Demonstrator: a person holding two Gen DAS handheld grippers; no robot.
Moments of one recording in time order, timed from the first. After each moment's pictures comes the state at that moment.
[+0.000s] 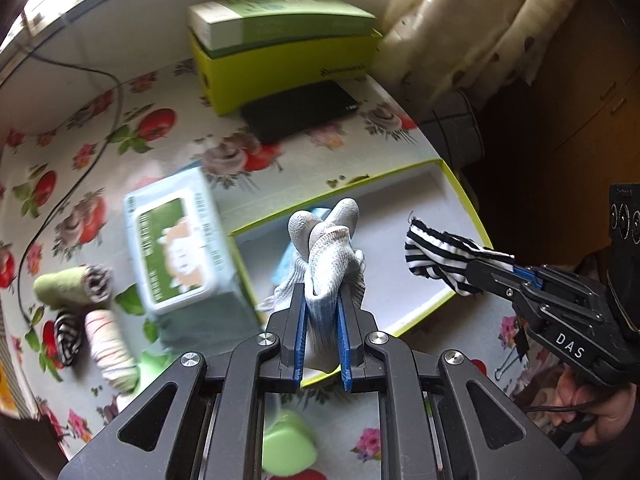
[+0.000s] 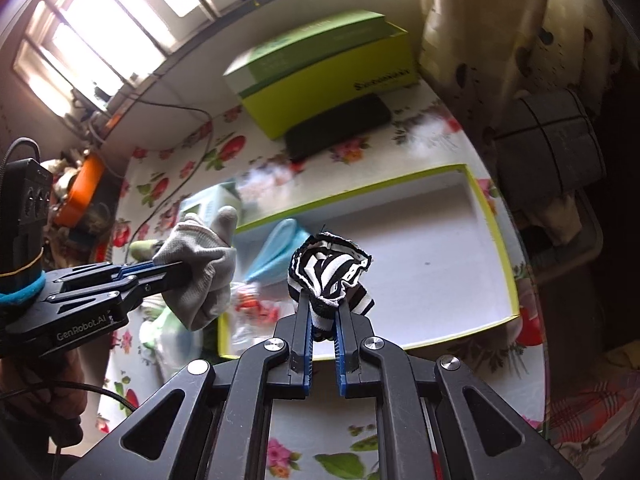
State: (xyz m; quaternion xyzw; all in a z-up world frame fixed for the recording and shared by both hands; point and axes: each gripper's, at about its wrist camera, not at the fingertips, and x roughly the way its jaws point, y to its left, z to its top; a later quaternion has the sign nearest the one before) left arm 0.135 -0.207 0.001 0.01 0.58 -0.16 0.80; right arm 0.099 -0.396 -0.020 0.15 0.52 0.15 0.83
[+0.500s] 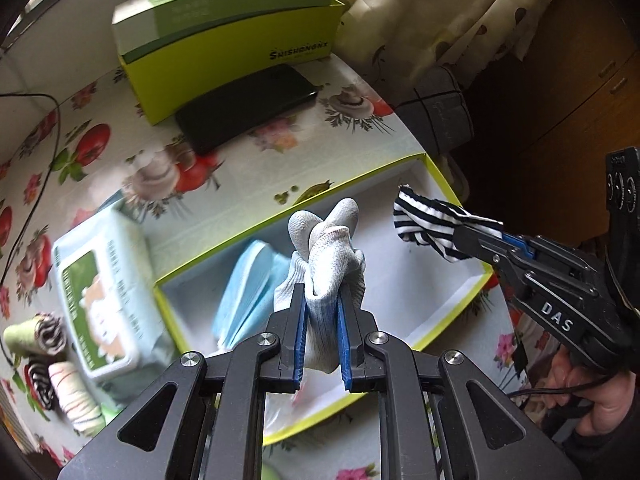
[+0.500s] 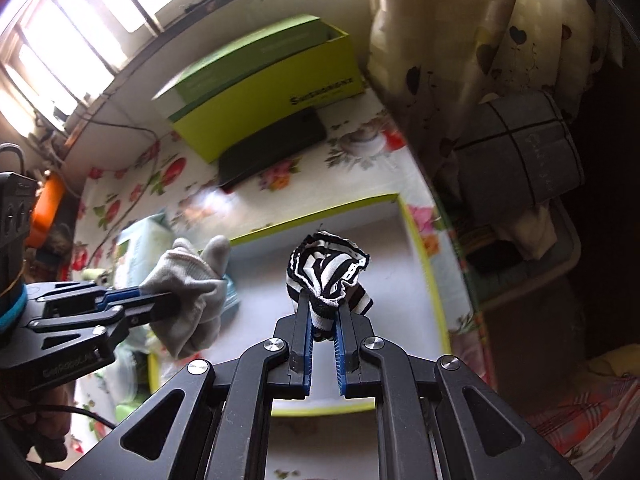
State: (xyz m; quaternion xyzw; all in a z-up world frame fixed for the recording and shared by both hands) left arm 0.178 -0.267 -0.035 0.02 0.60 -0.19 0.77; right arm 0.146 -0.445 -0.050 0.13 0.52 0.10 0.84
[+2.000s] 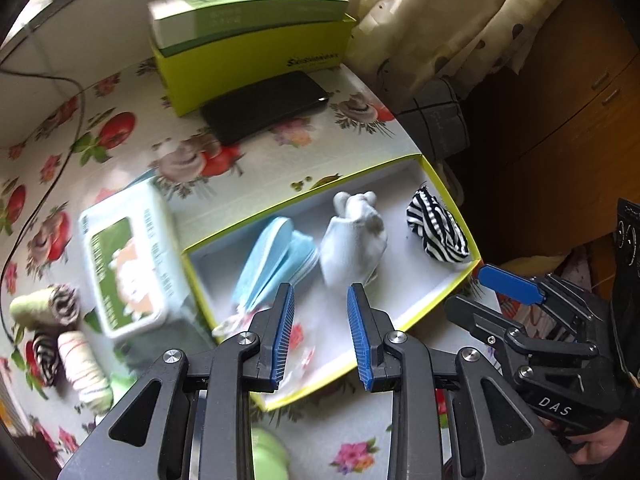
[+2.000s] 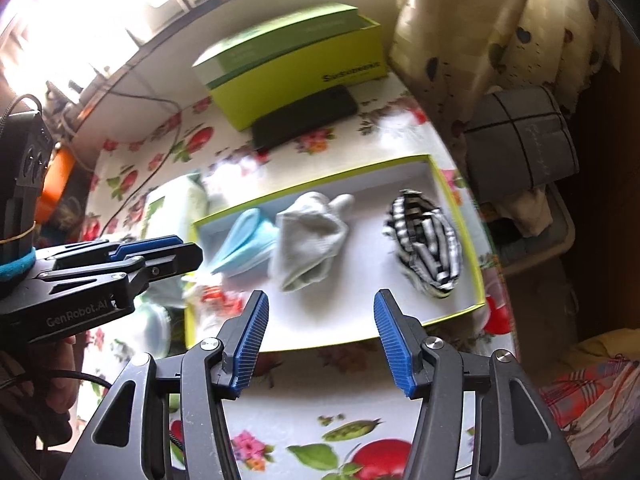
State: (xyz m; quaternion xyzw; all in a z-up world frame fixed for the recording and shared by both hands) left arm 0.149 -0.230 -0.009 0.00 0.59 -0.19 0.79; right arm 0.093 -0.395 -0.016 0.11 0.54 0.11 0.83
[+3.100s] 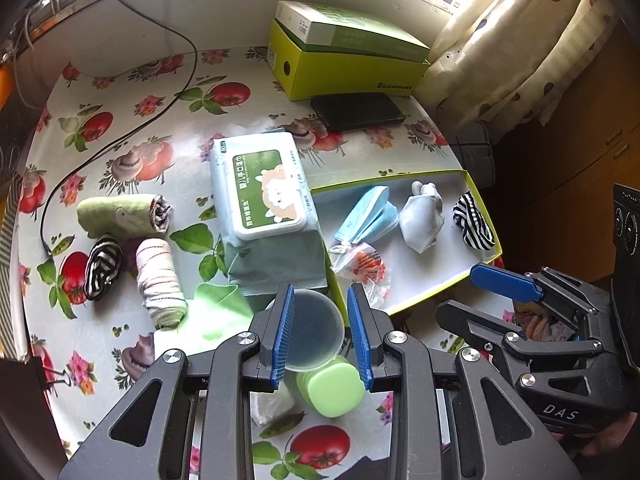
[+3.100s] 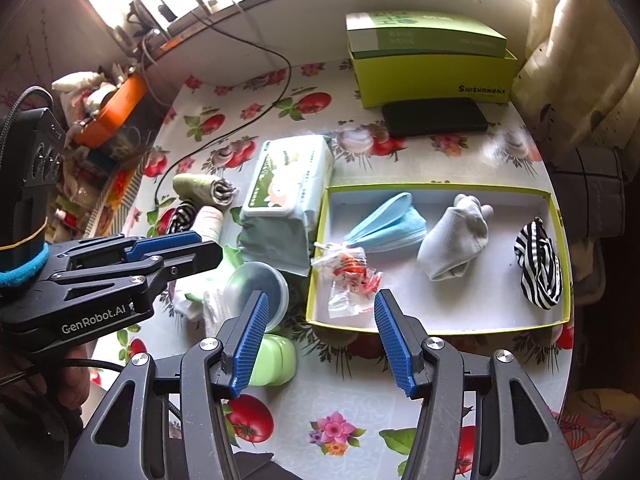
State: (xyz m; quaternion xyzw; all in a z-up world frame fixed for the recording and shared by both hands) left arm 0.083 -0.119 0.015 -0.07 0.57 -0.11 0.81; right arm 0.069 -0.279 0.014 0.03 0.54 0.22 0.81
